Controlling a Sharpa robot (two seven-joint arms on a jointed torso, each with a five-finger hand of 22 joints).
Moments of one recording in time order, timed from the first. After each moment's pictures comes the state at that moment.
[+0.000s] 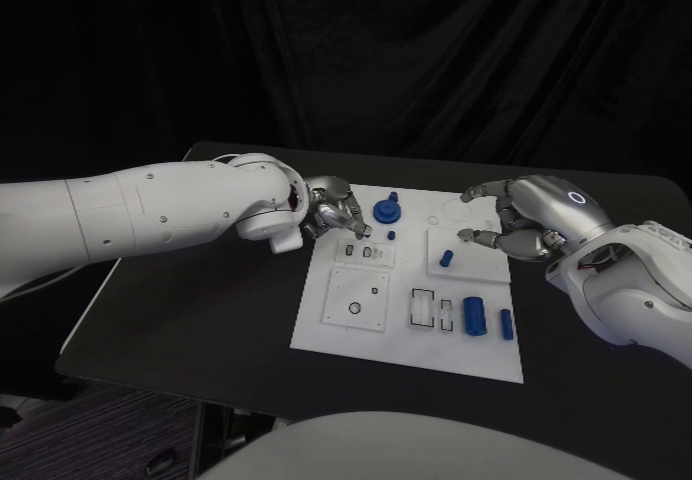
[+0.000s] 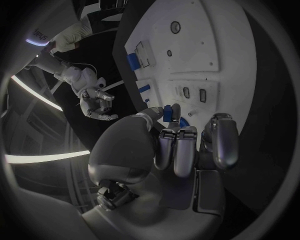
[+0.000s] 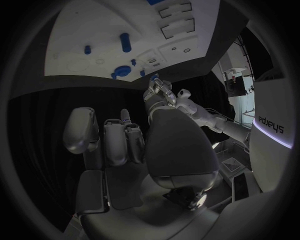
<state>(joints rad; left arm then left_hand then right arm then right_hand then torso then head) 1.37 -0.79 -0.21 1.45 -0.84 0.06 -0.25 1.25 0.04 0.35 0.10 0.40 0.85 0.10 0.37 0.78 1.47 0.00 1.57 1.31 1.47 -0.05 1.57 1.31 0.07 1.43 0.06 1.30 1.31 1.34 -0.95 -0.25 1.77 -1.61 -0.59 -0.20 1.34 -0.10 0.14 0.22 0.12 0.75 0.13 0.15 0.32 1.41 0.04 1.45 1.31 1.47 -0.04 1.34 1.24 0.08 1.43 0.08 1.13 1.31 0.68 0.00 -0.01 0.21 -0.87</state>
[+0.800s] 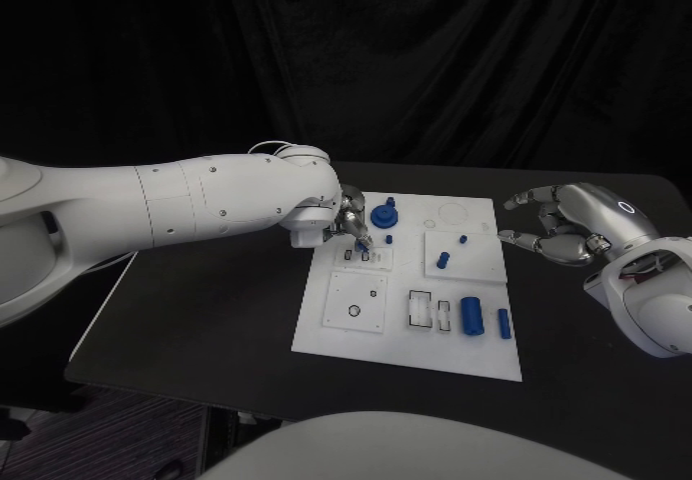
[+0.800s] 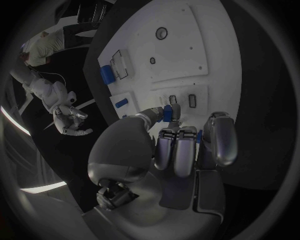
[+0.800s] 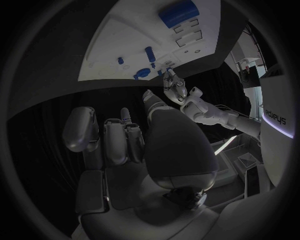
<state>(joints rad) 1.38 -0.63 -0.21 1.35 -0.90 0.18 -0.58 1.19 0.04 0.40 0.07 0.34 0.86 0.11 0.36 0.80 1.47 -0.01 1.57 1.31 1.46 -0.06 1.57 1.31 0.07 1.42 0.05 1.27 1.31 1.32 -1.03 -0.25 1.75 -1.51 -0.60 -0.20 1.35 -0.09 0.15 0.24 0.13 0.77 0.13 0.17 0.32 1.40 0.05 1.44 1.31 1.47 -0.04 1.33 1.23 0.08 1.43 0.08 1.11 1.31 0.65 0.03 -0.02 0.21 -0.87</state>
